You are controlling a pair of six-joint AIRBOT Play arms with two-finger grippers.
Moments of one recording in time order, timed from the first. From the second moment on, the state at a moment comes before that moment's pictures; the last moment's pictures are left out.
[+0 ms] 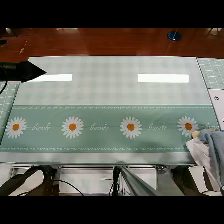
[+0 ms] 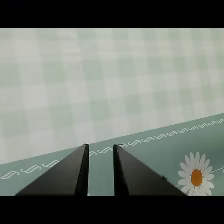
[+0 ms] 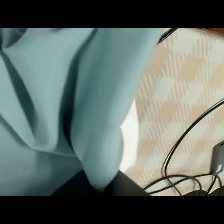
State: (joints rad) left arm 0.26 -1.10 1.19 0.84 -1.22 -1.15; right arm -1.41 -0.83 0.66 -2.07 1.48 1.53
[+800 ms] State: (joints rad) left arm 0.26 -1.11 1.19 0.95 -1.17 -1.13; right arm -1.36 -0.86 0.80 -1.61 0.74 1.74
